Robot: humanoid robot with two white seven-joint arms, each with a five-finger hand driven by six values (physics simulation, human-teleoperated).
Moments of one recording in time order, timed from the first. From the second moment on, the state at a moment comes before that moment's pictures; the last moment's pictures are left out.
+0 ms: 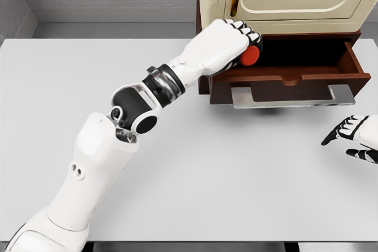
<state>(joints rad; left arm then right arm) -0.53 0.00 -0.49 -1.64 -1.03 -0.25 -0.31 0.42 -1.35 0.00 -1.77 0.21 -0.61 0.02</state>
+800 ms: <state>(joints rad) -0.53 0.00 -0.51 -1.65 -1.08 -0.25 -0.31 0.41 -1.35 0.00 -1.77 0.21 -0.61 0.02</state>
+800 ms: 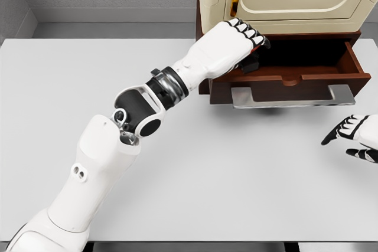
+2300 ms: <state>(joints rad) 0.07 0.57 0.17 -1.68 -0.07 -0.61 -0.32 0.38 -1.35 0.00 -1.77 0.18 -0.61 0.00</state>
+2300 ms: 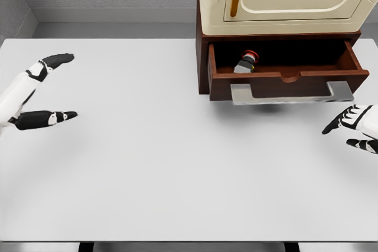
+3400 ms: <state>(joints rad) 0.01 0.49 0.22 -1.63 -0.23 -0.61 -0.32 0.29 -1.28 0.02 -1.76 0.20 -0.61 0.01</state>
